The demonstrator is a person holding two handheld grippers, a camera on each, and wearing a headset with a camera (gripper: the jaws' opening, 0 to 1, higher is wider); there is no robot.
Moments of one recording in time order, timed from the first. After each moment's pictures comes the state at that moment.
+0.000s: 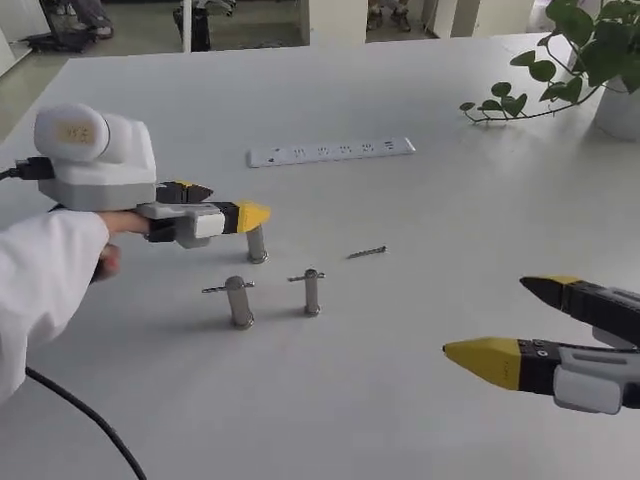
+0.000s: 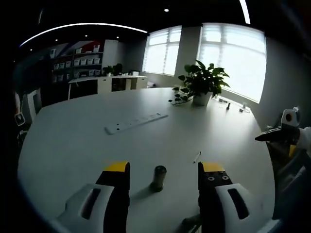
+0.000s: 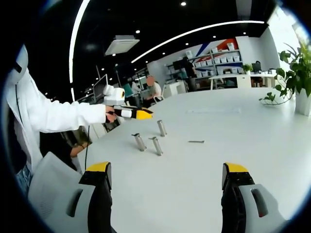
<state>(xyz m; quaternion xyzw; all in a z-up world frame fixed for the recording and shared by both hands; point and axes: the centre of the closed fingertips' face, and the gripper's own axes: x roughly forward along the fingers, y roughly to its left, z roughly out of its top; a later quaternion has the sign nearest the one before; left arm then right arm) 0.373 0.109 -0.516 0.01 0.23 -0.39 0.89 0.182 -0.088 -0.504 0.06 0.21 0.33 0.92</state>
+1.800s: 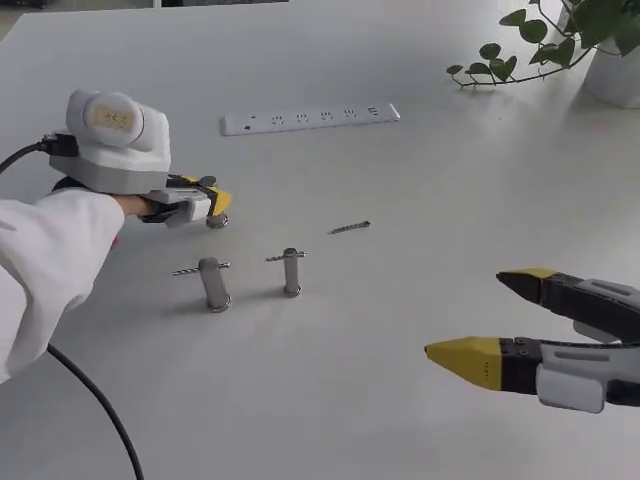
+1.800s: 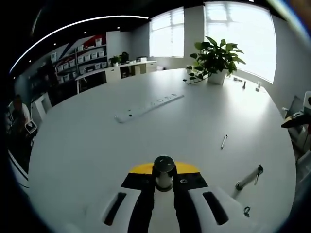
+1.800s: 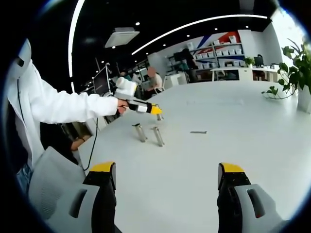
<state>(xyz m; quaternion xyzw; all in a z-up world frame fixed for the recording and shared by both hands) 0.403 0.123 -0.550 0.09 0.27 -0.32 0.90 0.175 -0.084 -0.519 0.05 0.25 0.34 0.91</state>
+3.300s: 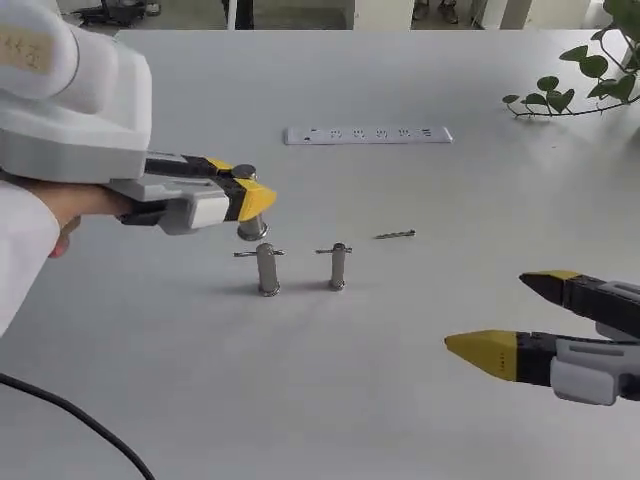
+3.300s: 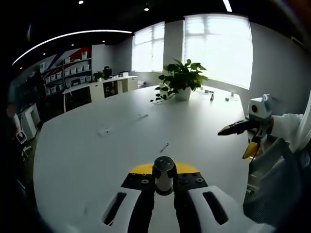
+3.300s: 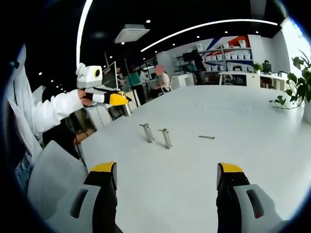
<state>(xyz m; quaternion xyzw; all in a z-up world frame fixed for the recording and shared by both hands) 0.244 0.101 -0.457 0.07 0.23 -0.41 0.88 0.172 -0.067 -0.509 0.02 0.24 0.37 0.90</state>
